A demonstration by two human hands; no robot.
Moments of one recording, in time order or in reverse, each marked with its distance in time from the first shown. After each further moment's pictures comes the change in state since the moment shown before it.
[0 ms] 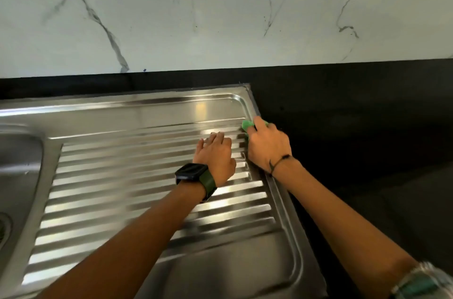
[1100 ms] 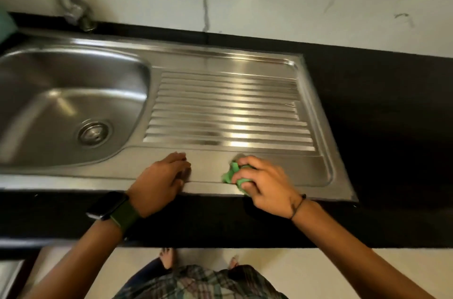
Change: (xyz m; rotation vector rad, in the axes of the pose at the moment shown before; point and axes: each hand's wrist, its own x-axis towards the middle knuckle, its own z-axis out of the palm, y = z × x) left_hand -0.298 -0.119 0.007 -0.155 0.051 -0.106; right_hand -0.217 -0.133 -0.010 0.491 -0.144 -0.500
